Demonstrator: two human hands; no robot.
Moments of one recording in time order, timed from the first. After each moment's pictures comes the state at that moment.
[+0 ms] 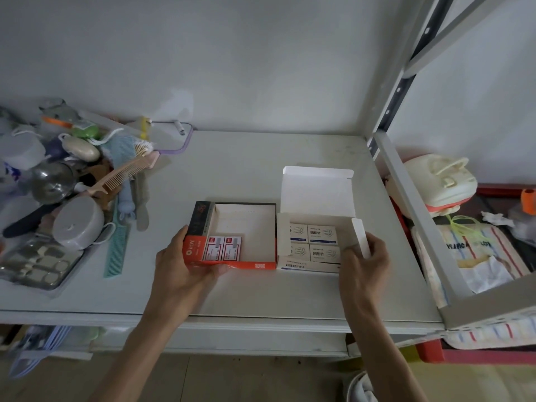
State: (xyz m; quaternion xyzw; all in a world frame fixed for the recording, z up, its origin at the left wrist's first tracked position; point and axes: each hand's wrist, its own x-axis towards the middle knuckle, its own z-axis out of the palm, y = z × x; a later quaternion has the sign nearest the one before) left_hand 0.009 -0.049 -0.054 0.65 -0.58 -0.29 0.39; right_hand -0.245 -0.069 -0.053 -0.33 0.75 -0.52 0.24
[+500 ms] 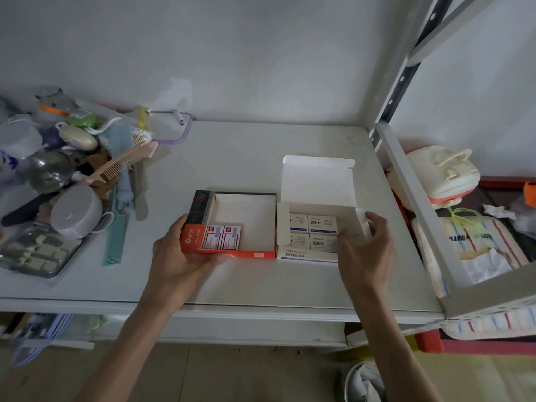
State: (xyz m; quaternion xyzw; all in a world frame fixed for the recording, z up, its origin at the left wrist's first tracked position) left_hand 0.012 -0.046 -0.052 0.66 -0.57 -0.31 0.38; right_hand -0.252 -0.069 -0.043 -0.43 0.74 -0.47 0.19
